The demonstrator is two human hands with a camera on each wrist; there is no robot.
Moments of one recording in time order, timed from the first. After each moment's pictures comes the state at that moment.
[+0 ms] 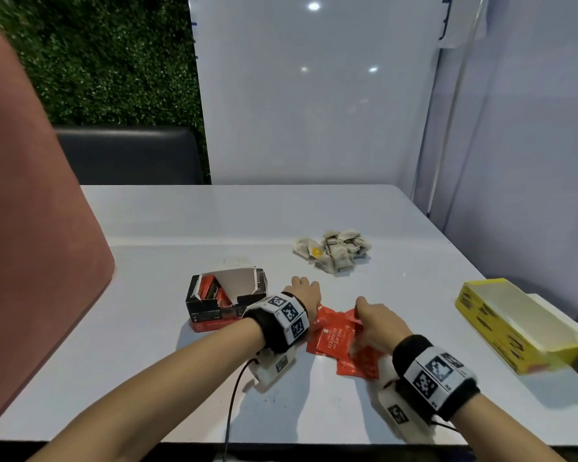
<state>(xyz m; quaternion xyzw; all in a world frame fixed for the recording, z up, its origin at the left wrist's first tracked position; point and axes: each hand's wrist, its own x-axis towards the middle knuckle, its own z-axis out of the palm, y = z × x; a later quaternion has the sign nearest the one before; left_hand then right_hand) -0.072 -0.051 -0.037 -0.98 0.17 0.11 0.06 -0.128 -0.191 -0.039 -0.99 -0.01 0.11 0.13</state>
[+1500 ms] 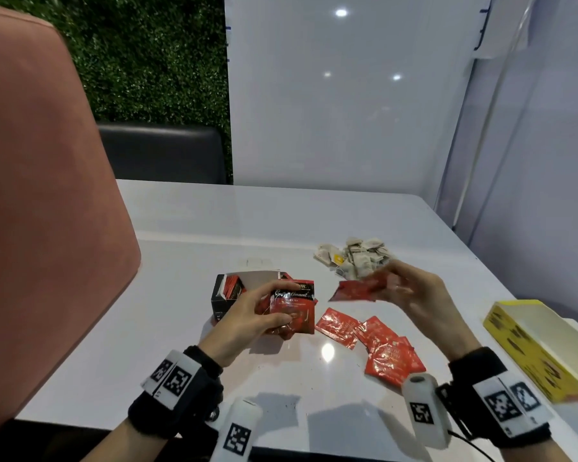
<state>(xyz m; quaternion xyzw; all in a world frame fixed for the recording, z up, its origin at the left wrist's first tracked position) -0.155 0.072 -0.009 -0.71 0.13 0.08 -0.69 -0.136 -0.197 0.010 -0.82 -0.20 -0.17 0.51</state>
